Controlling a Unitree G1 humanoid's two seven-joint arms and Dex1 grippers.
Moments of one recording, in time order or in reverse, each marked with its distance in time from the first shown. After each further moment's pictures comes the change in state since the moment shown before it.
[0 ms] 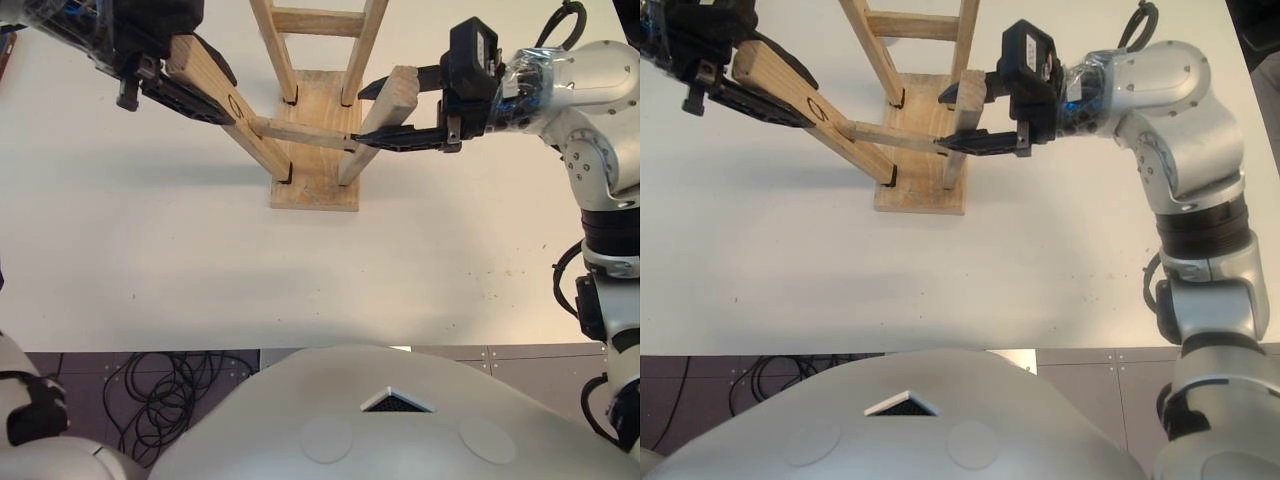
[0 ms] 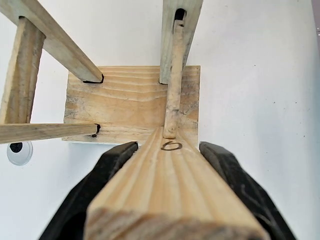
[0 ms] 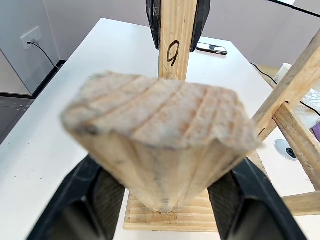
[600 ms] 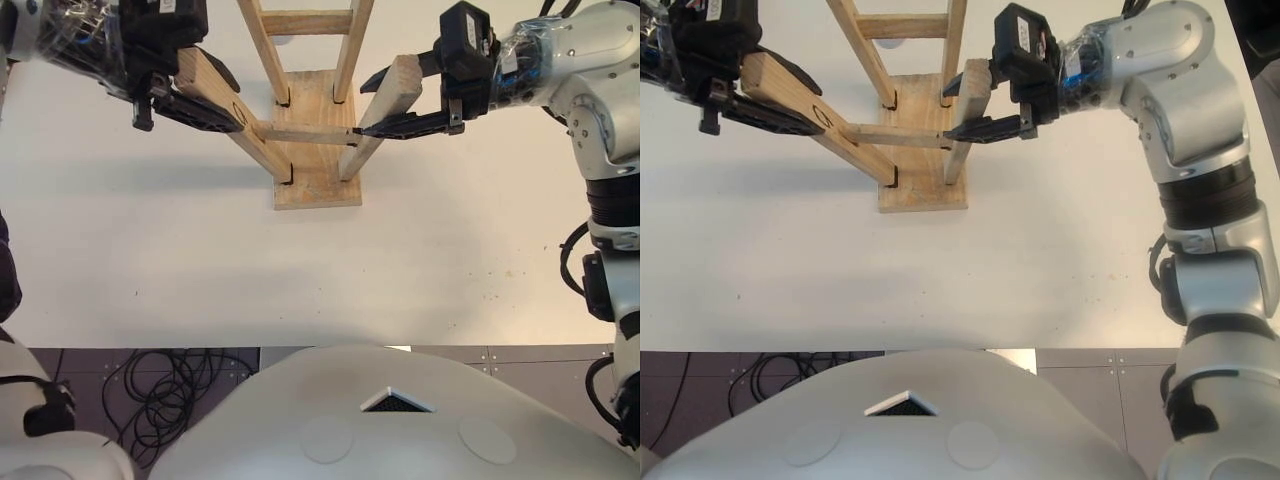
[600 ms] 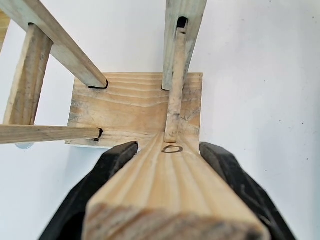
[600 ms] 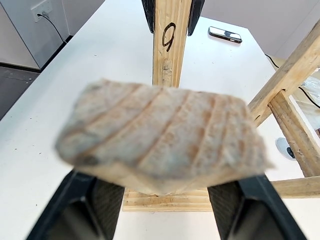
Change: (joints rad) left arm 0.157 -0.019 0.157 -0.184 0.021 0.173 0.095; right arm -0.115 0.006 0.057 0.131 -0.065 -0.038 0.090
